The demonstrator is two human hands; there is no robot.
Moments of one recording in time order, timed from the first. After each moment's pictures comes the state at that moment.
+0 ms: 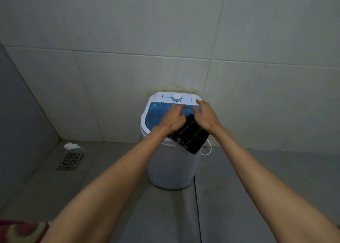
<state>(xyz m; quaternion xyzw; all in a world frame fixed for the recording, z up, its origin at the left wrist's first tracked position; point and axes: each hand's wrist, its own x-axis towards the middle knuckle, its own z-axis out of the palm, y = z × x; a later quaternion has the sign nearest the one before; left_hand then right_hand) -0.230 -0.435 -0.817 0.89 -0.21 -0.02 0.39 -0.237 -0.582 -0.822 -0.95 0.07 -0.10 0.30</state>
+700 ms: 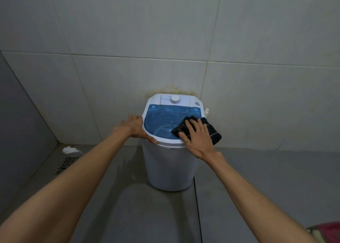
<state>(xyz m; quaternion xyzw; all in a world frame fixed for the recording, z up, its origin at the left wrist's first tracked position) -0.199 -0.321 -0.834 0.98 -0.11 -0.14 0.07 -0.283 -0.564 -0.887 -0.99 -0.01 -0.09 0.14</state>
